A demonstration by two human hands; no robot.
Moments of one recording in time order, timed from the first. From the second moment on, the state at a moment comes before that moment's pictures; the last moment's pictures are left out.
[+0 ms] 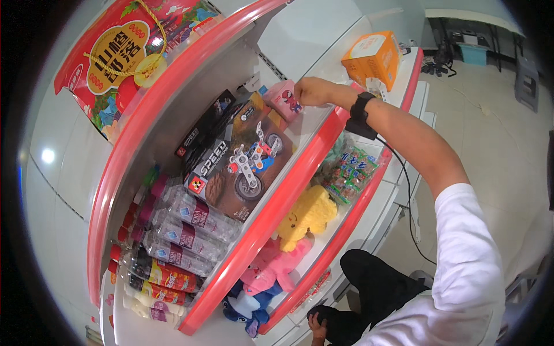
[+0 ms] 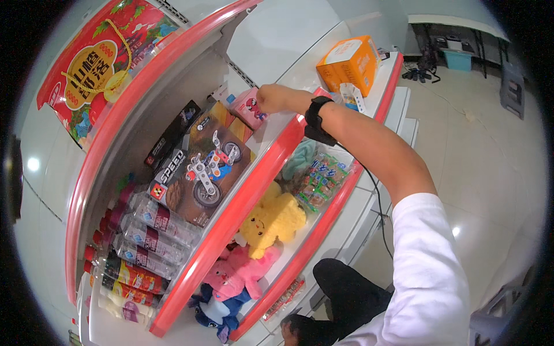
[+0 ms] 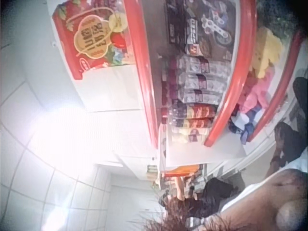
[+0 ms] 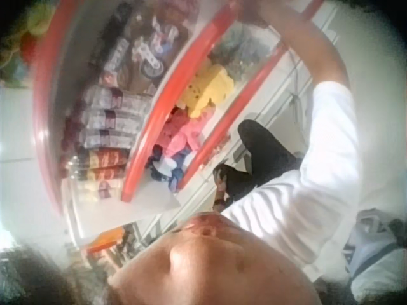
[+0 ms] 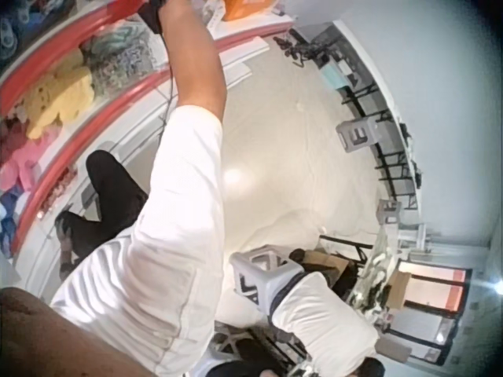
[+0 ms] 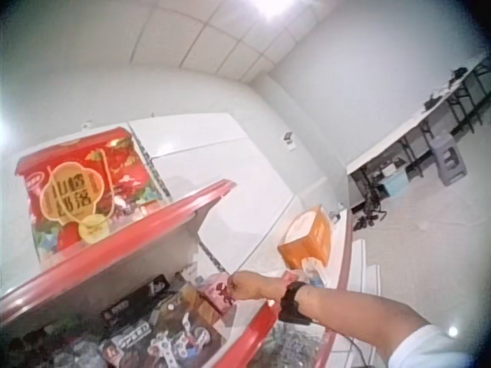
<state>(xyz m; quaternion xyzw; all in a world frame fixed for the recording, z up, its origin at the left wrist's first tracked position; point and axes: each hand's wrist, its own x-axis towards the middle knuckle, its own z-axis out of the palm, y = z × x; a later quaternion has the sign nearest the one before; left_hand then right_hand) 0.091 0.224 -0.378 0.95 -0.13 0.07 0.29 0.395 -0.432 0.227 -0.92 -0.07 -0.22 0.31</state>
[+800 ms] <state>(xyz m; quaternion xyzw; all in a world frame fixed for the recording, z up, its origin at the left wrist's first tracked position) 0.116 0.145 -0.277 0.96 0.11 -0.18 0.19 0.142 -0.276 -0.041 -0.87 -0.35 -0.18 0.29</state>
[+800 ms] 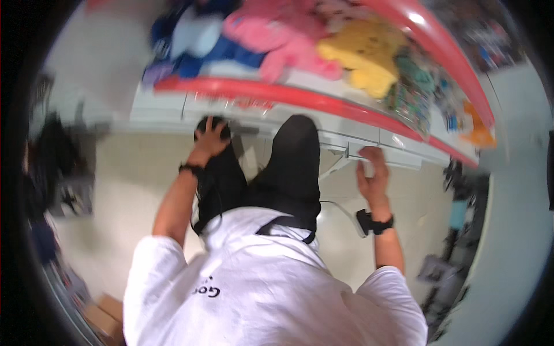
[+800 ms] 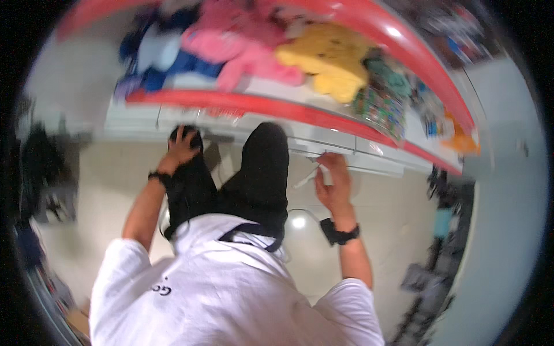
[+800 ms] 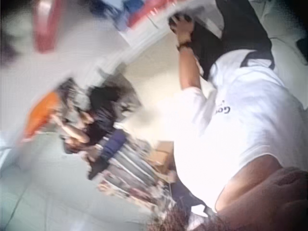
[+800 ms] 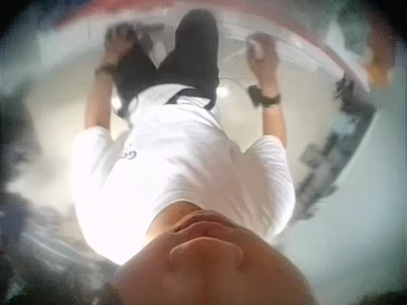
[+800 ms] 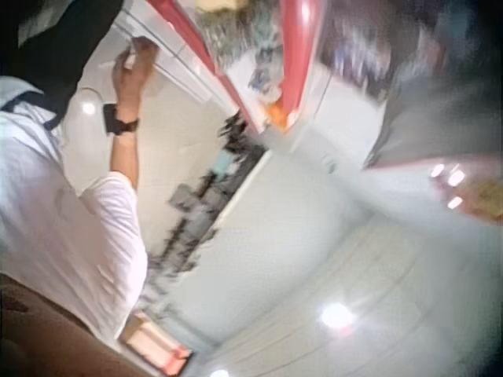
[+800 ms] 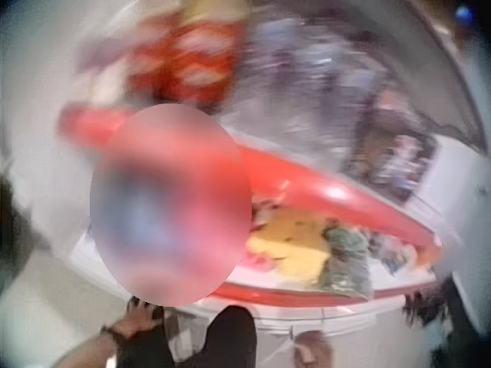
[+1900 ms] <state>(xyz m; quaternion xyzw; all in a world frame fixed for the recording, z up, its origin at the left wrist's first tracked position) 0.075 0.231 -0.261 0.74 0.21 -0.26 0.58 0.366 -0.095 -0.265 -0.98 -0.20 0.05 0.03</state>
